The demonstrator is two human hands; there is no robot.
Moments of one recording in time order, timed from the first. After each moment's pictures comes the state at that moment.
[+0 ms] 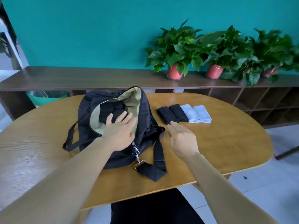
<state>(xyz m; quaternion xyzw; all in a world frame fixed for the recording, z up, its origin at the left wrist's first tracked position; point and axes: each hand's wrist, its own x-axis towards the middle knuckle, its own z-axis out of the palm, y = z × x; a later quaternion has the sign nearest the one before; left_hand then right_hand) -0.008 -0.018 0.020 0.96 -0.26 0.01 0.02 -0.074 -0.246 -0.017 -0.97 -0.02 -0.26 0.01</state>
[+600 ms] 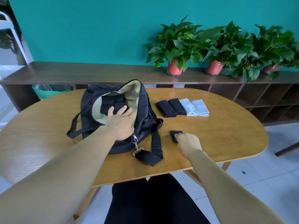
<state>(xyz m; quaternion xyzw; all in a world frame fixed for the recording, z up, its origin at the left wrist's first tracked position) -0.030 -0.024 0.029 0.97 -0.25 -0.02 -0.03 -0.108 -0.263 -0.024 -0.99 0.09 -0.01 -0.09</state>
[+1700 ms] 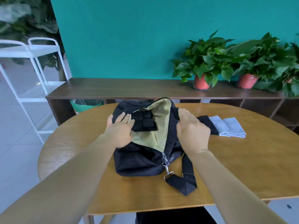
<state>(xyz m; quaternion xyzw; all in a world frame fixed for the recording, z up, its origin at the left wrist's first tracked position) 0.020 0.067 0.041 0.99 -0.17 0.00 -0.04 -0.046 -0.160 0.053 -0.87 0.01 -0.49 -0.02</state>
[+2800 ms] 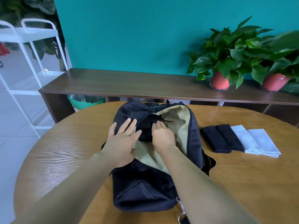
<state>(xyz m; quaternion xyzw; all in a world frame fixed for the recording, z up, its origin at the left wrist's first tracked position) 0.071 0.077 0.000 0.98 -0.20 0.02 0.02 0.125 -0.091 -0.032 -1.00 -0.07 -0.03 -0.05</state>
